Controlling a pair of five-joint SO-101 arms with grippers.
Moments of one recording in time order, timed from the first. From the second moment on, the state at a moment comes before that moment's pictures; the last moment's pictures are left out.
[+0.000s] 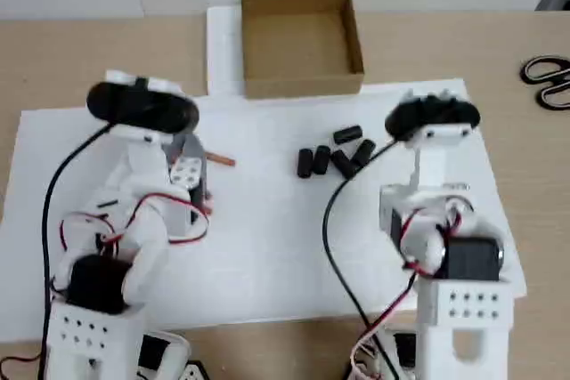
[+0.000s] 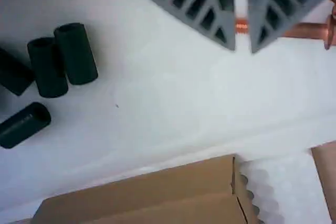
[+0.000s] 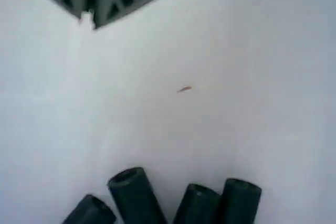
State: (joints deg) left arm 9.2 -58.2 41.1 59.8 5.8; right arm -1.3 -51.8 36.7 77.1 1.5
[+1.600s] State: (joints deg) left arm 5.7 -26.5 34.2 71.6 -8.0; right arm -4.0 0.3 15.5 62.9 -12.1
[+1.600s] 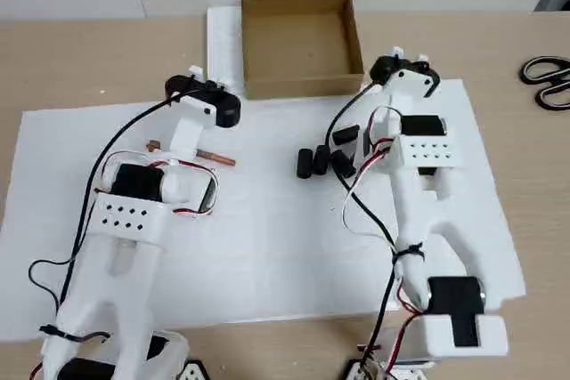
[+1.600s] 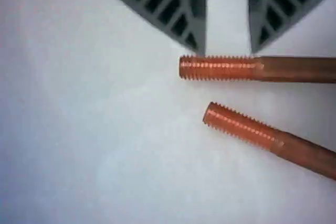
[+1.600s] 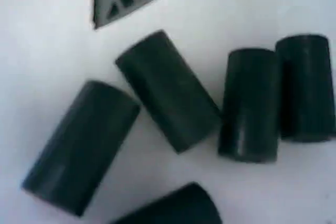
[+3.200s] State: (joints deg) left arm 5.7 -26.5 35.2 70.7 -8.0; right arm -6.3 30.6 -16.5 68.7 -22.0
